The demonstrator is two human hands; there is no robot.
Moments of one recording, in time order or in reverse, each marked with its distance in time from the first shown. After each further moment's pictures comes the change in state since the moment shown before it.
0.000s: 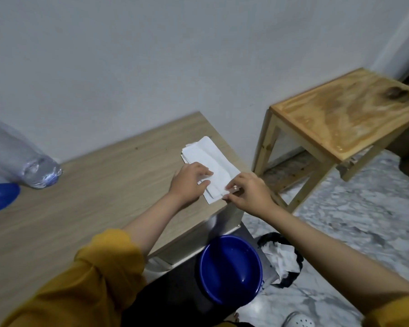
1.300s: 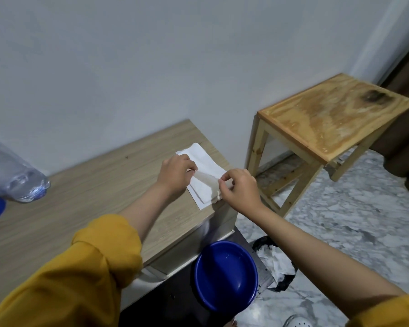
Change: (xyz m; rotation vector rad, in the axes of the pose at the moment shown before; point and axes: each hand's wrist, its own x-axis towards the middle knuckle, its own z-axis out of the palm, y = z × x) left_hand 0.036 -0.001 -0.020 0.293 0.075 0.148; right_hand 0.005 -0.017 -0.005 0.123 0.281 0.088
